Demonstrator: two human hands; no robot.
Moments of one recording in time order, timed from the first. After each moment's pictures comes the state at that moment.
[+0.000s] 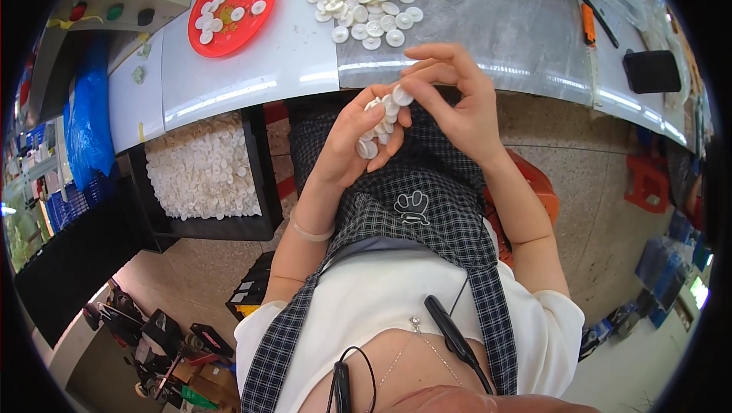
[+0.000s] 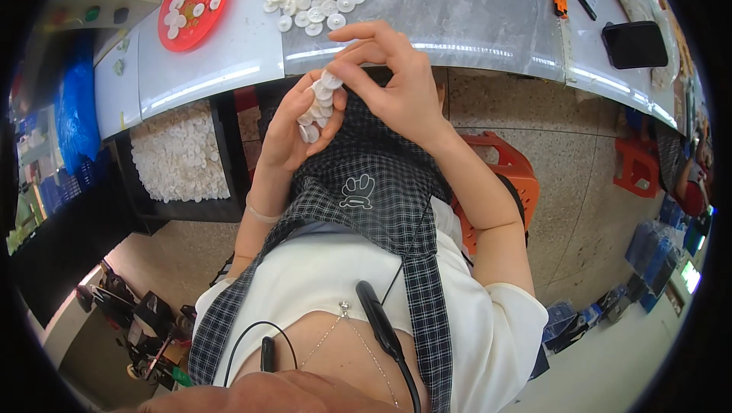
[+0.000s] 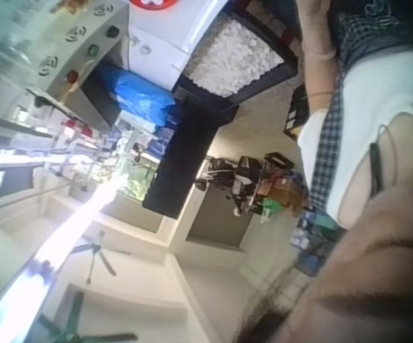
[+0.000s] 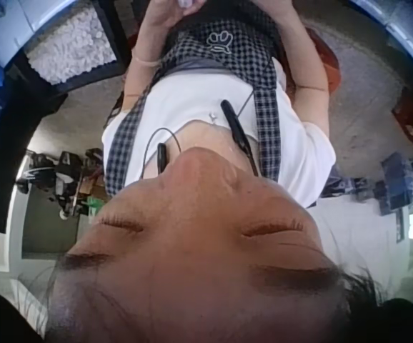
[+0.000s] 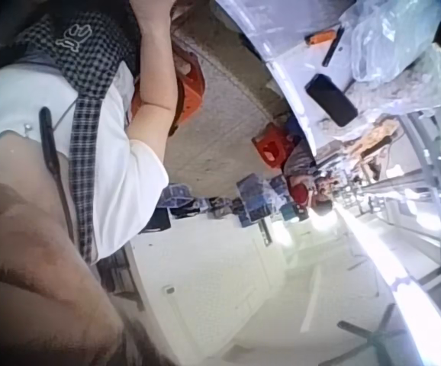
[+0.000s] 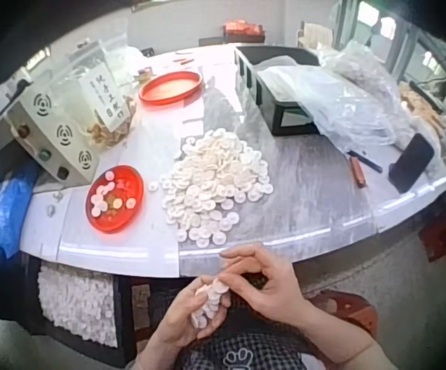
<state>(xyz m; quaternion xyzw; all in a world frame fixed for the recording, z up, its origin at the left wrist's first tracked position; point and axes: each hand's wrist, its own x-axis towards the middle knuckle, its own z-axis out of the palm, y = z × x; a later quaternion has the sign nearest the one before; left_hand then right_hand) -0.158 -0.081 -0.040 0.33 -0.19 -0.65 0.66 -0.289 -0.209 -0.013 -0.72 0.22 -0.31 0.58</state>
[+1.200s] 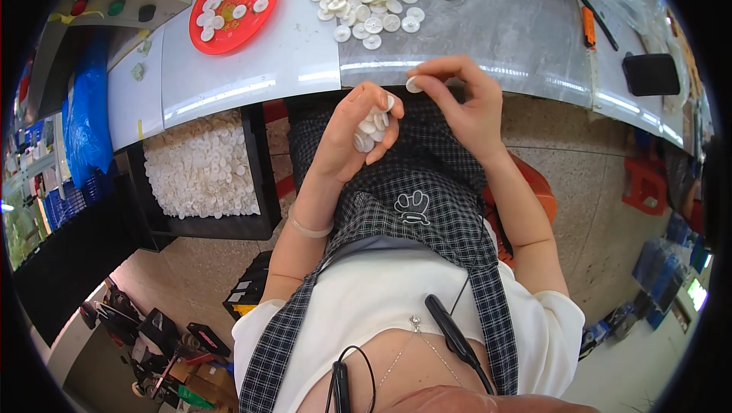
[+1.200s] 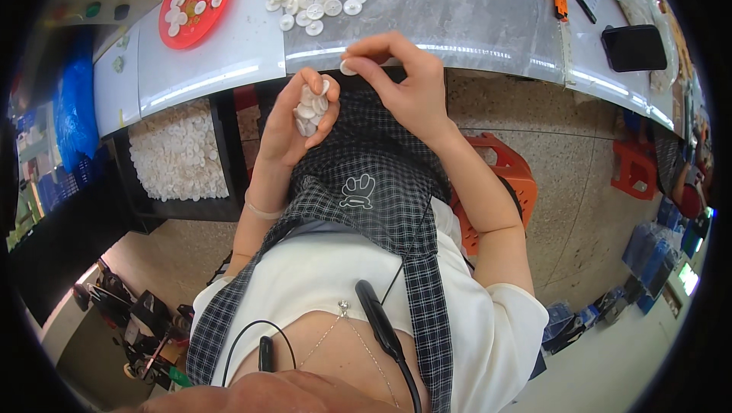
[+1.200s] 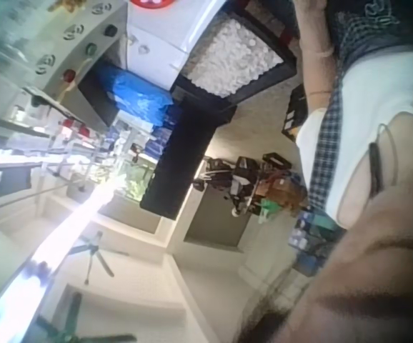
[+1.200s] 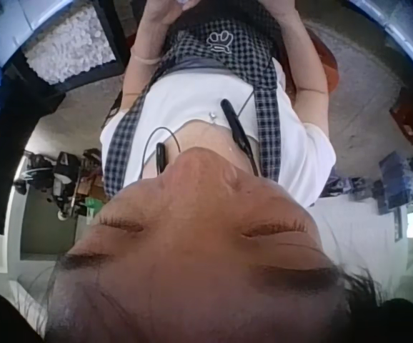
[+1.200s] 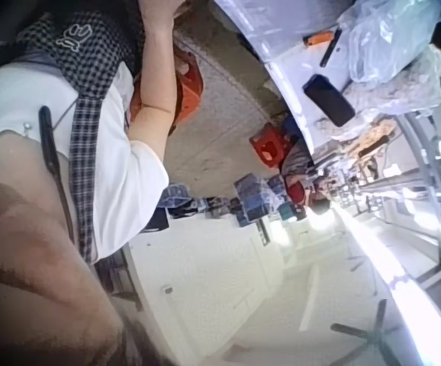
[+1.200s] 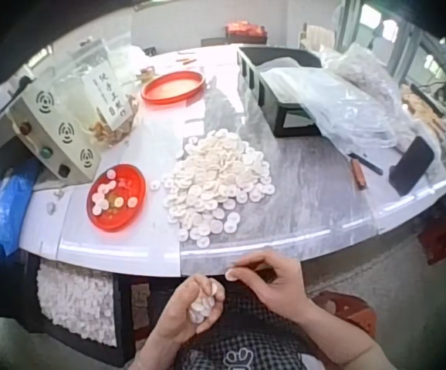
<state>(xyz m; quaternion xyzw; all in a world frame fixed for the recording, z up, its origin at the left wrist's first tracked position) -0.153 -0.082 -0.057 0.24 -0.15 -0.65 0.70 -0.296 -0.214 -0.036 -0.78 0.20 -0.33 0.50</state>
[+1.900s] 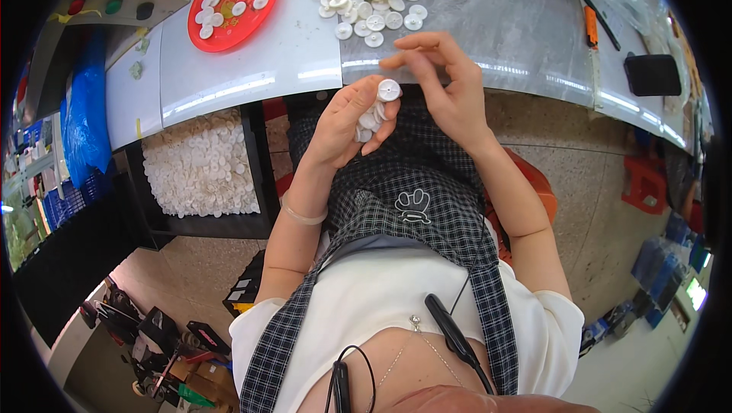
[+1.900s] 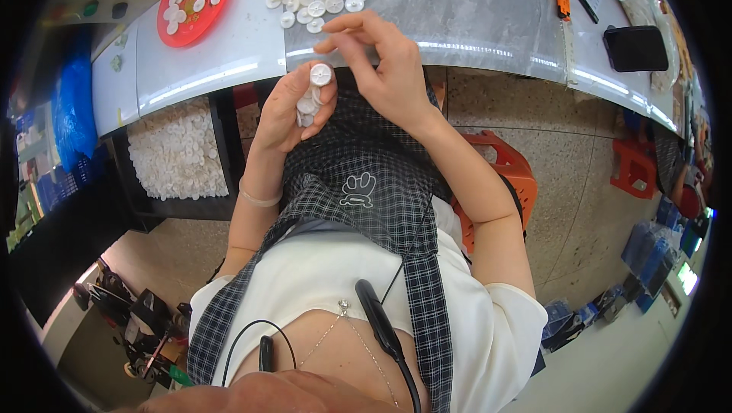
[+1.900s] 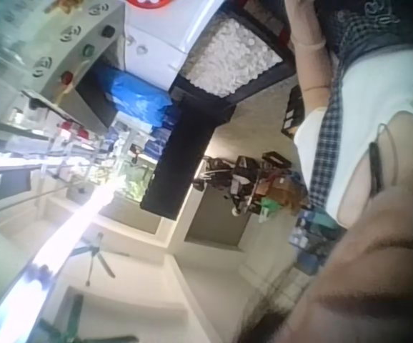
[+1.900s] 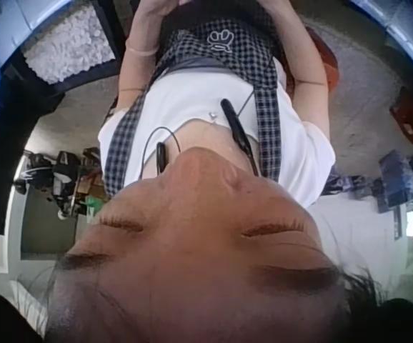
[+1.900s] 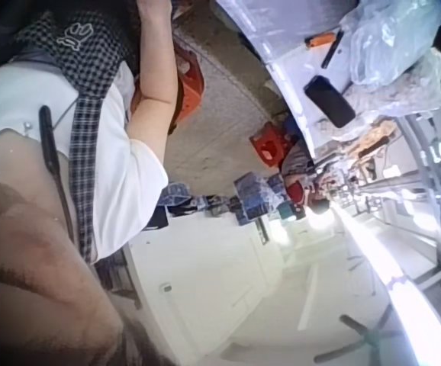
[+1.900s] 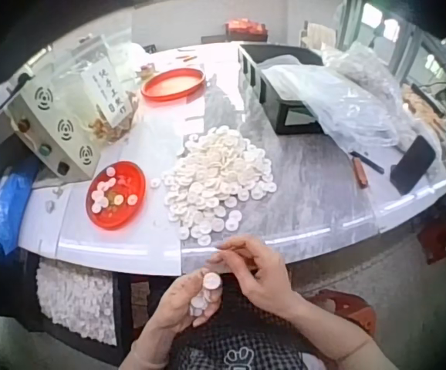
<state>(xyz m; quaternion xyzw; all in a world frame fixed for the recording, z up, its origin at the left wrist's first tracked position) -0.136 -0.087 -0.062 0.29 -0.20 -0.68 0.64 -0.266 -0.211 -0.030 -0.75 0.22 -0.33 0.52</state>
